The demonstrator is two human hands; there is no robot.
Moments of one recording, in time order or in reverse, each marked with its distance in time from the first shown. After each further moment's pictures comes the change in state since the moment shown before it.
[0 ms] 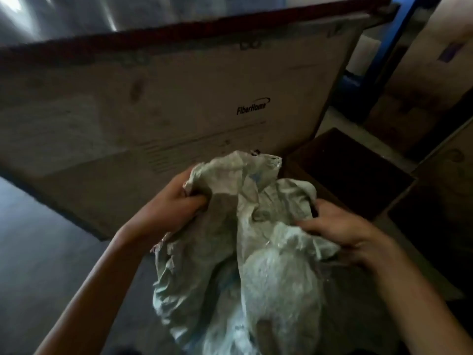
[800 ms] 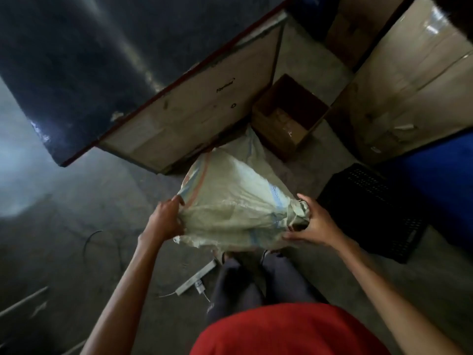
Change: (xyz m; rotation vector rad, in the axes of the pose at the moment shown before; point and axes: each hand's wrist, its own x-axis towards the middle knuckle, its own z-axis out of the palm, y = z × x) left_hand -0.254 0.295 -0.058 1.020 -0.289 -0.546; right_hand -0.388 -0.058 -0.042 -0.534 0.158 0.127
